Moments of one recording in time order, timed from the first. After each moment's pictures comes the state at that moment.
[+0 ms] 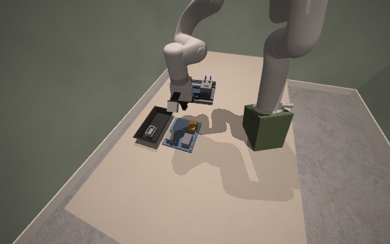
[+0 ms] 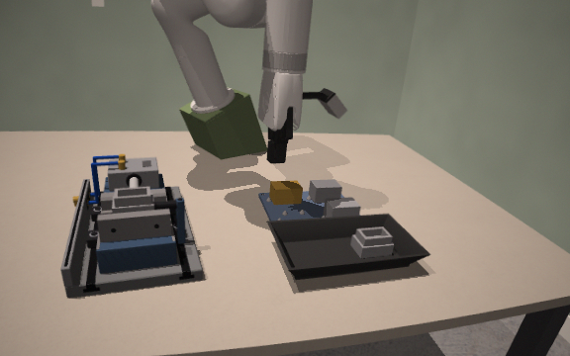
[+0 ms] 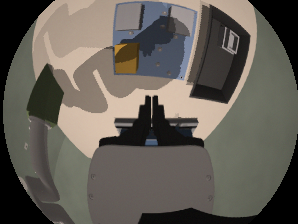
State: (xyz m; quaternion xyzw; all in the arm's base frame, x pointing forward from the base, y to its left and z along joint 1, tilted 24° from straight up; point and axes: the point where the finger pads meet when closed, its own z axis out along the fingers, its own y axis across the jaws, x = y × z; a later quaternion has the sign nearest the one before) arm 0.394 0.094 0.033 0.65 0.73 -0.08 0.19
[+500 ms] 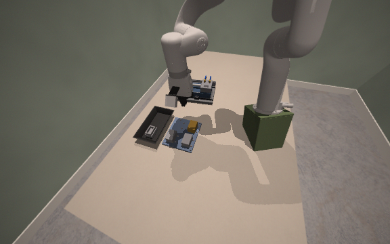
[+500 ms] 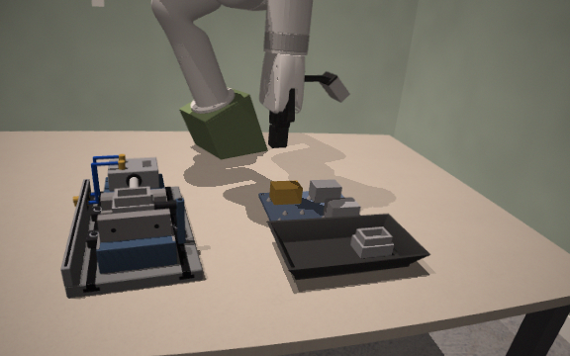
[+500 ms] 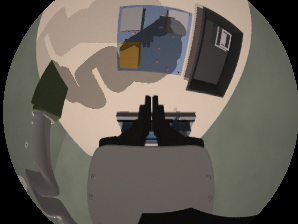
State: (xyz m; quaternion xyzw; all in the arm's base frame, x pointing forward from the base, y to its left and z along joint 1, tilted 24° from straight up) arm 0.388 0.106 0.061 0.65 0.73 -0.08 0.19
